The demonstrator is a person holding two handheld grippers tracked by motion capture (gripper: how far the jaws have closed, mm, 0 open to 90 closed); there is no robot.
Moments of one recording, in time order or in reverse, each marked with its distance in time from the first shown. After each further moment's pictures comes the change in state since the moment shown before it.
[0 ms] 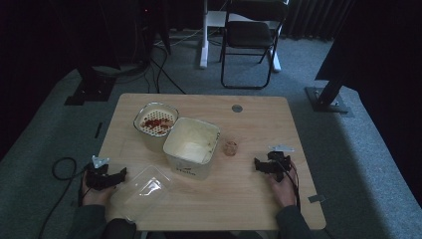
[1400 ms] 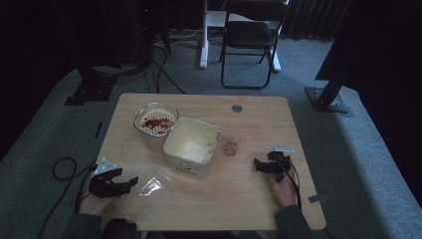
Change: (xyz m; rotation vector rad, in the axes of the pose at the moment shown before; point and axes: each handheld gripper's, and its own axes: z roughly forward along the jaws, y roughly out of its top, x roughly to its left) left arm -0.043 0.014 -0.062 0.014 -0.309 0.166; right arm 0.000 0.000 0.000 0.000 0.008 -0.008
